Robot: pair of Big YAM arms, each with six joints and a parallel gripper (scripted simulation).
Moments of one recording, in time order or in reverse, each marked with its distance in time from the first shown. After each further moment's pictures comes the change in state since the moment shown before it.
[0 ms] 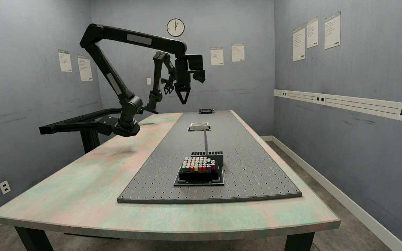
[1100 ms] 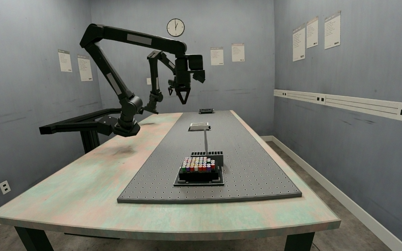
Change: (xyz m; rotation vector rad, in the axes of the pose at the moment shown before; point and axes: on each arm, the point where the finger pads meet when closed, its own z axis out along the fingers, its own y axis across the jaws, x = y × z) left arm 0.073 0.005 -0.010 0.023 0.048 0.445; right arm 0.000 0.000 0.000 0.000 0.000 0.000
